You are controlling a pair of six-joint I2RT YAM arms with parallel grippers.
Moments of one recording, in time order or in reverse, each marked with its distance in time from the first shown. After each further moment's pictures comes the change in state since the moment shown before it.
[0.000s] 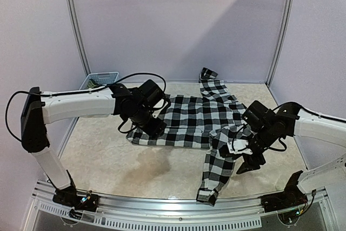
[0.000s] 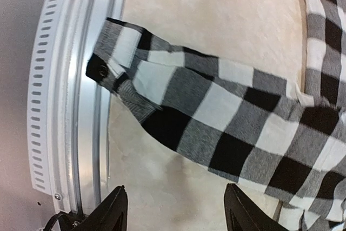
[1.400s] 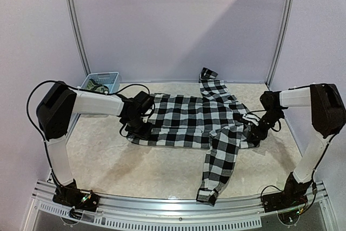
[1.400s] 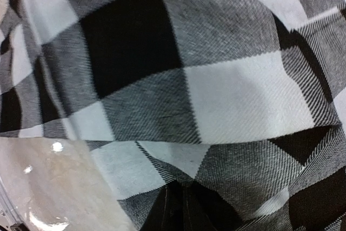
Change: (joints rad) left arm 0.229 0.226 -0.126 0.192 0.071 -0.153; right arm -0.684 0.579 0.193 0.154 -0.061 -0.108
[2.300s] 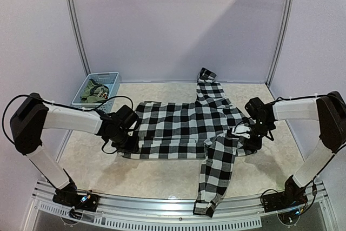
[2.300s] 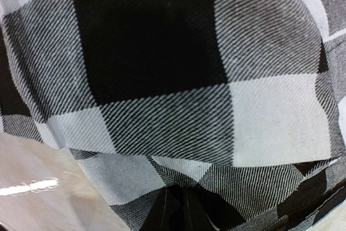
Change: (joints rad) left arm -0.042 -0.319 -0.408 0.120 0.025 -0.154; right arm 0.286 -0.169 -0.190 0.128 0.325 0.070
